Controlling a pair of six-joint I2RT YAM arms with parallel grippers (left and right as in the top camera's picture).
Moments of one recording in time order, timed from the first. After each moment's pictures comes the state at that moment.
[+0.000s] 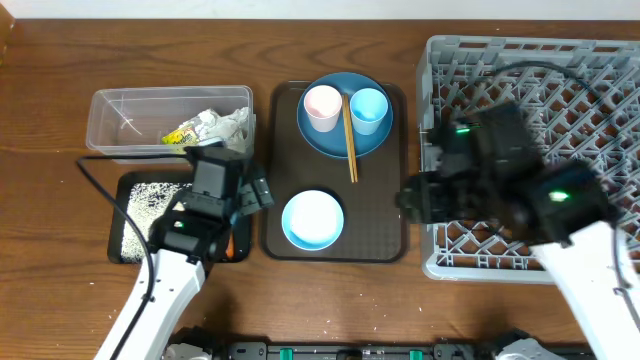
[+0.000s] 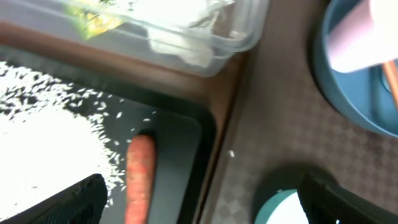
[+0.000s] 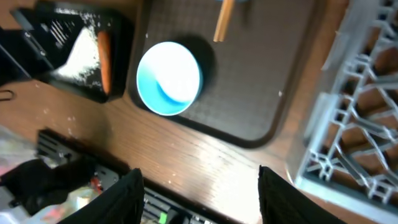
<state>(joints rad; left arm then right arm) -0.26 1.12 0.77 -0.60 -0.18 -0.55 0.47 1.30 1.44 -1.26 -0.28 0.36</state>
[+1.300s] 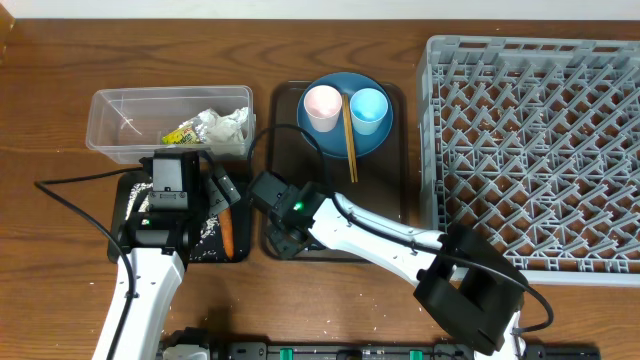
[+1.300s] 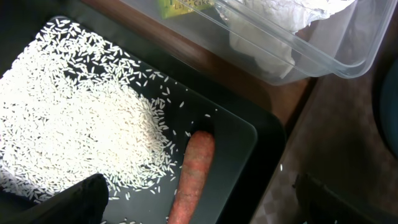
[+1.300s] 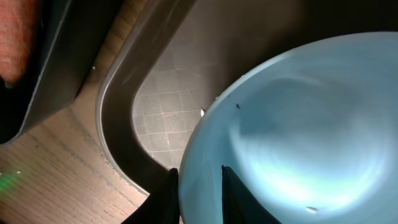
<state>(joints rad) -0.03 1.12 0.77 -0.67 -0.11 -0.56 1.01 2.01 1.44 -0.78 -0.04 0.43</state>
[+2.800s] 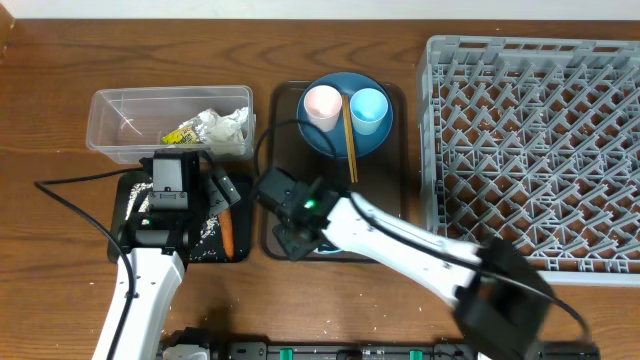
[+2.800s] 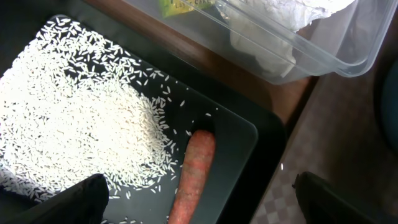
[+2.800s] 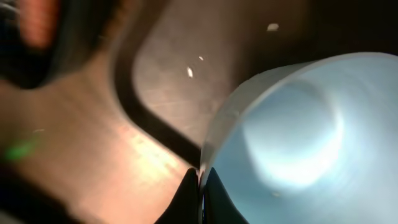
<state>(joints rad) -0.03 1.12 0.77 -0.67 -0.11 -0.56 0.99 1.86 1.46 -0.92 -0.04 0.43</state>
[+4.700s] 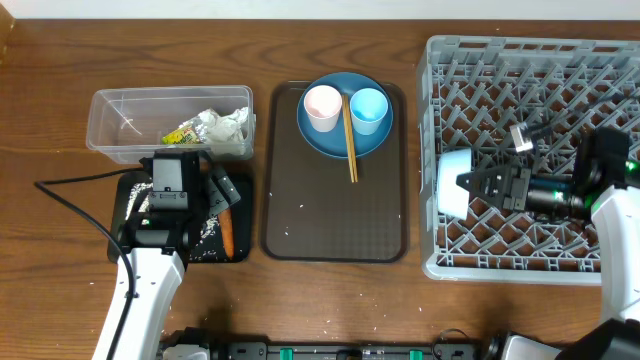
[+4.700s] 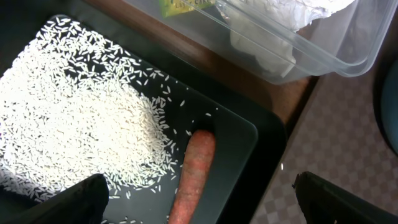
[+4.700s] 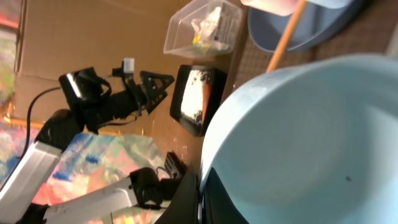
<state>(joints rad) -0.03 1.12 0.77 -0.67 -0.11 -0.56 -0.32 1.42 1.07 -1.23 -1.23 -0.35</state>
